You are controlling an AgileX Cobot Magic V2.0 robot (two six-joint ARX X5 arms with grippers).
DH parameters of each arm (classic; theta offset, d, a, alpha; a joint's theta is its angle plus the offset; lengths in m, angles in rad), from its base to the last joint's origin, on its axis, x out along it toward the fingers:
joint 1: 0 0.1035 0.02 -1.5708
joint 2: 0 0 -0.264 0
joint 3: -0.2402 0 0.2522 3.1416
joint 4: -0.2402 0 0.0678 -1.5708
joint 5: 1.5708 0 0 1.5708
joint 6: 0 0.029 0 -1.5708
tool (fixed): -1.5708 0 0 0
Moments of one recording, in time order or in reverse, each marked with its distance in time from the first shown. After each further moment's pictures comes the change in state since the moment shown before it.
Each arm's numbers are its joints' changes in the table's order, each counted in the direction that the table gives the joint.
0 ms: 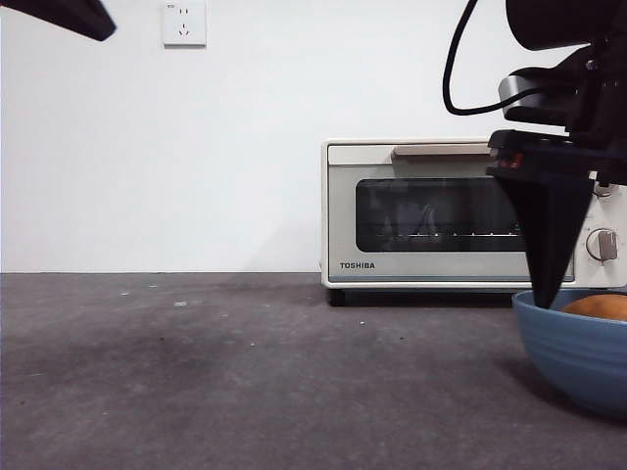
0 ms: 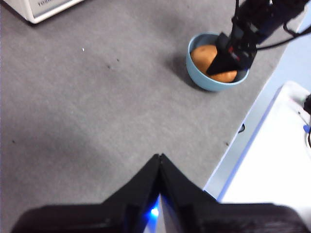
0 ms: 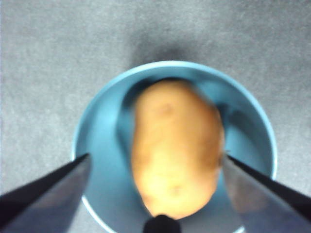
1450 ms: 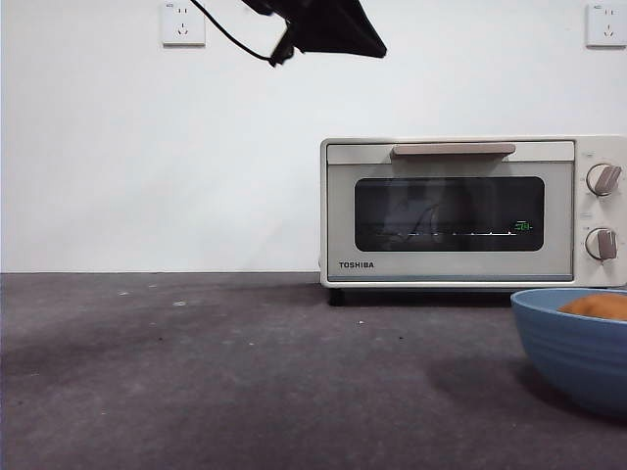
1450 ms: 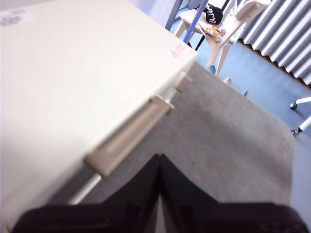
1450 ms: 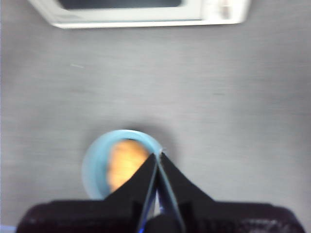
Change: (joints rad) left arm 0.002 1.115 -1.141 0.201 -0.159 -0.155; right arm -0.441 -0.419 -0.391 -0.349 0.176 -0.287
